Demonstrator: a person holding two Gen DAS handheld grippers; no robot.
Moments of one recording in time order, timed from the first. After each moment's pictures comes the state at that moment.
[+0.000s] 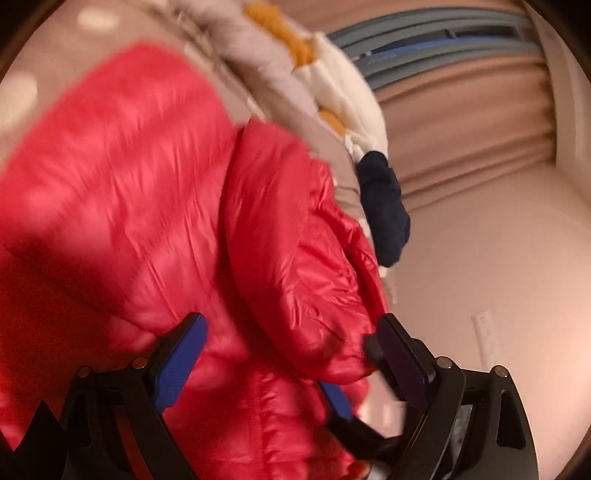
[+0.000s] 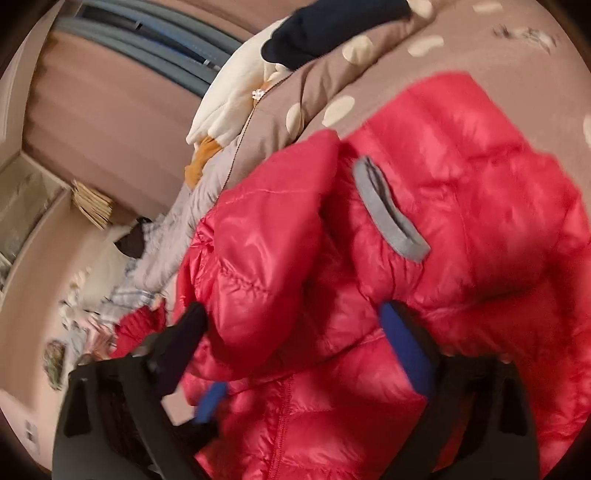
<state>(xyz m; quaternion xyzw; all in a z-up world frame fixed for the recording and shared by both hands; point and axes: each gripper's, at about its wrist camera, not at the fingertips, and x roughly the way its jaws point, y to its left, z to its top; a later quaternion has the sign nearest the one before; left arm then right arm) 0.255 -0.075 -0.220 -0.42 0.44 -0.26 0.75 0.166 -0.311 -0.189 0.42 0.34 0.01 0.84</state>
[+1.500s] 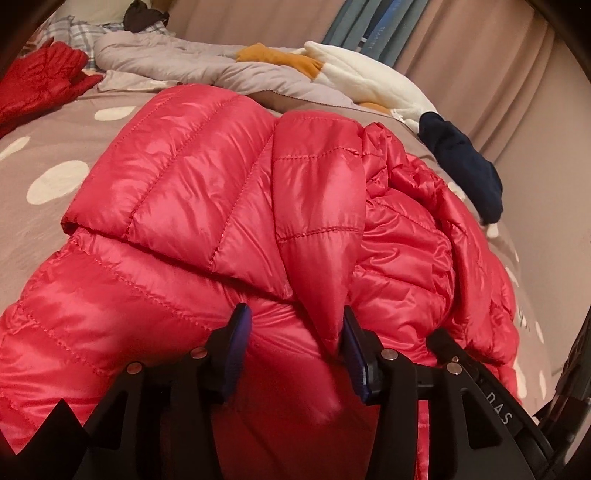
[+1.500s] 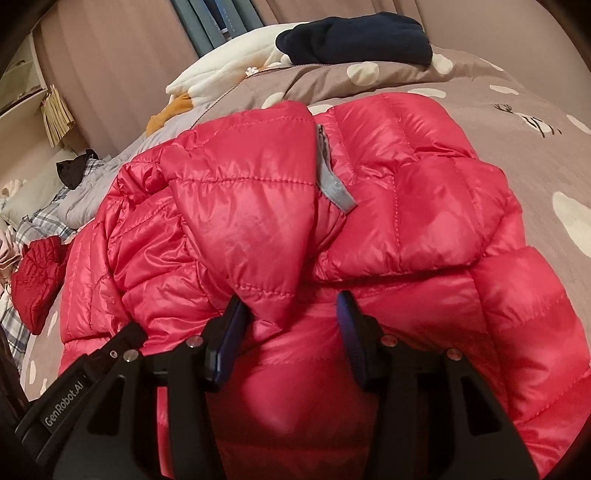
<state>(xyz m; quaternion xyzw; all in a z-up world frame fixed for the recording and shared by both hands) 0.221 -0.114 -0.240 -0.17 0.40 -0.11 0.89 0.163 -0.298 -0.214 0.19 0.38 -0.08 0.90</state>
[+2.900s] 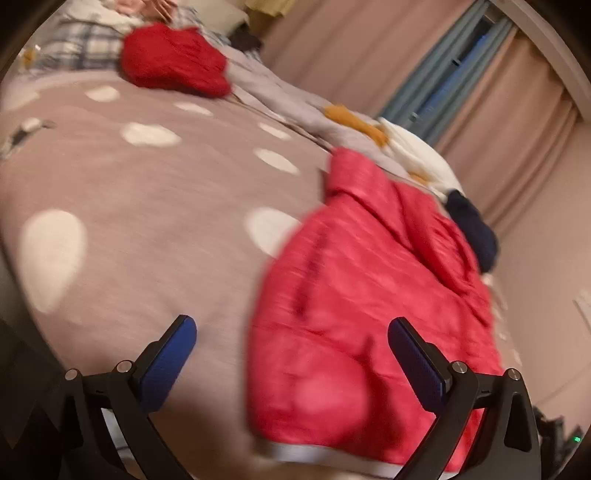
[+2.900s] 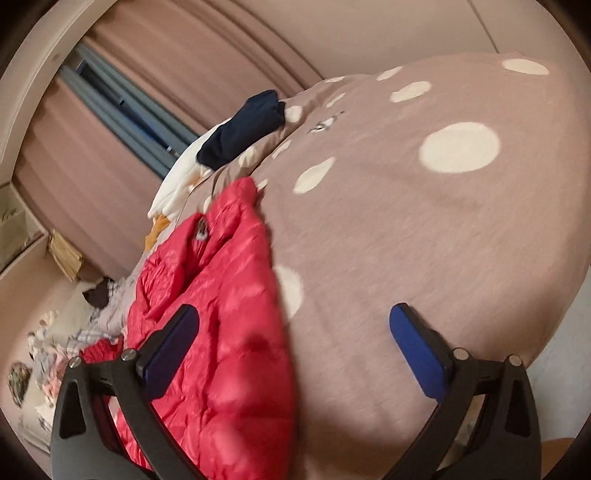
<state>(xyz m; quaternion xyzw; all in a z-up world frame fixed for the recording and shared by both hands) 0.011 0.035 -0.235 -0.28 0.33 -0.05 0.90 -0.121 -0.371 -0.195 0.37 0.22 -0.15 0.89</state>
